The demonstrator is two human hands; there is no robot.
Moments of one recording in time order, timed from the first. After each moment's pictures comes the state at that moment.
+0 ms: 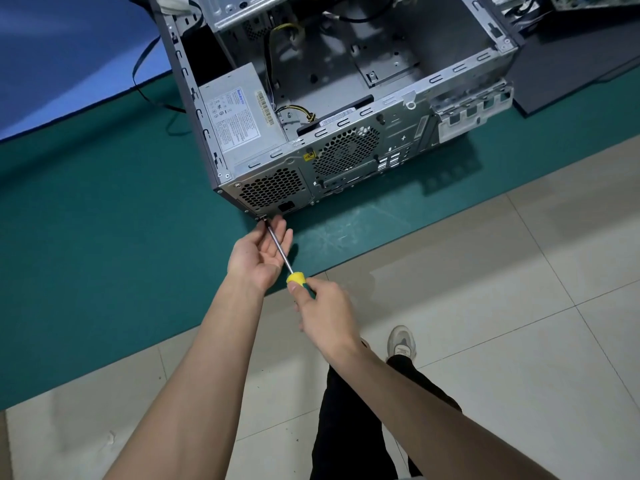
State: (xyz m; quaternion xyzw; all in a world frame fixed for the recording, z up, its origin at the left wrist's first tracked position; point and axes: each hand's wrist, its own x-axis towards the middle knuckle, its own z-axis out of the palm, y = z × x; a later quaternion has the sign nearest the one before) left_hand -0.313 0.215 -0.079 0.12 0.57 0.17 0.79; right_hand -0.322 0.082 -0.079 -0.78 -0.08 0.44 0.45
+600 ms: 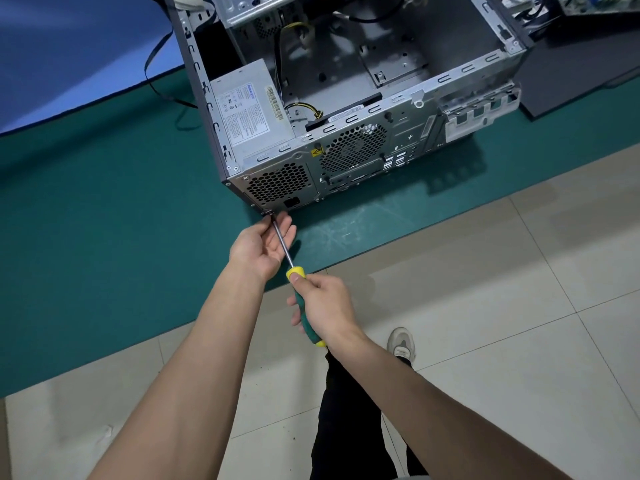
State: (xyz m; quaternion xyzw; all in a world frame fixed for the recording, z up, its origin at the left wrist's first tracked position) left_hand -0.309 0.220 -0.074 0.17 0.60 0.14 0.77; right_hand -0.318 0.088 -0.072 -0.68 0.05 0.52 0.51
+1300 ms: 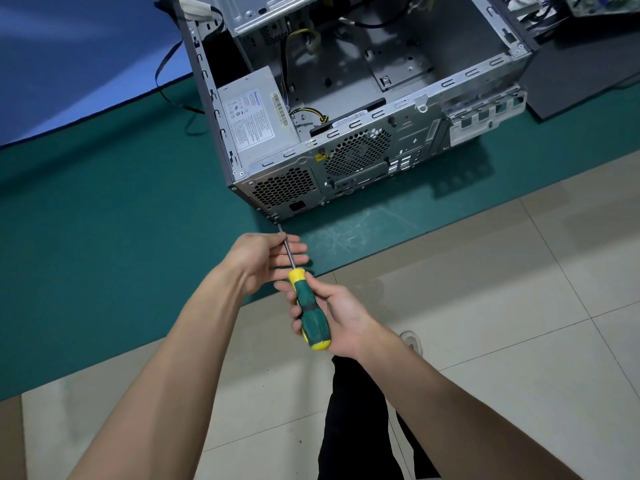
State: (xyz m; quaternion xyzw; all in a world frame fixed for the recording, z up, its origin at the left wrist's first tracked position) left_hand -0.325 0.224 -0.056 0.46 0.56 -0.10 0.69; right_hand -0.305 0.078 -0.080 -0.26 0.24 0.72 0.60
